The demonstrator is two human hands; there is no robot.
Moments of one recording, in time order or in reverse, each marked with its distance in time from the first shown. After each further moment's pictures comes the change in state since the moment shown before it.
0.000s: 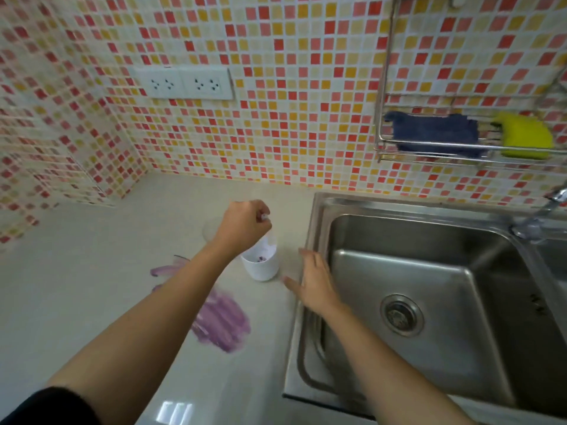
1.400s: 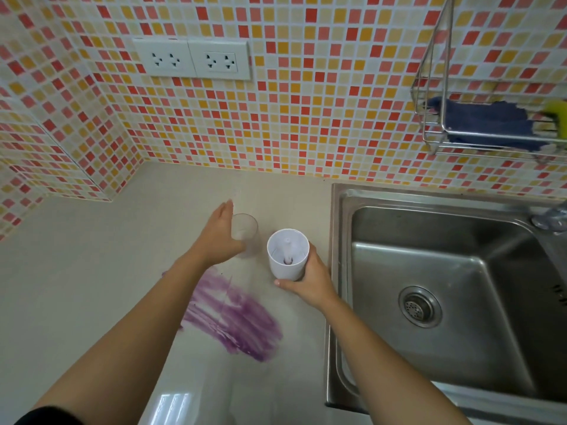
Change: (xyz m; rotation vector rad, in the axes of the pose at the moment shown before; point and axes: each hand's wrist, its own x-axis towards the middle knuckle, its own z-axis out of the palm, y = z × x) left_hand 0.012 -0.131 -0.003 -0.056 -0.275 -0.151; right_hand 0.033 -0.033 0.059 0.355 0.071 0.108
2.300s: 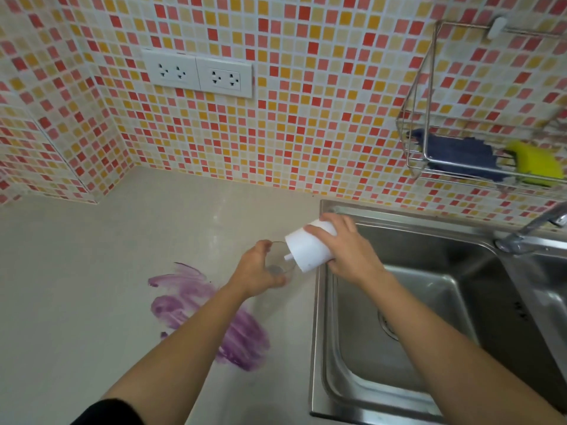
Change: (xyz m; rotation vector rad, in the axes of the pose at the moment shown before) left_hand -0.011 0.031 0.076 -0.313 -0.078 0.071; right_hand 0.007 -0.074 -0.106 -1.039 -0.037 -0.390
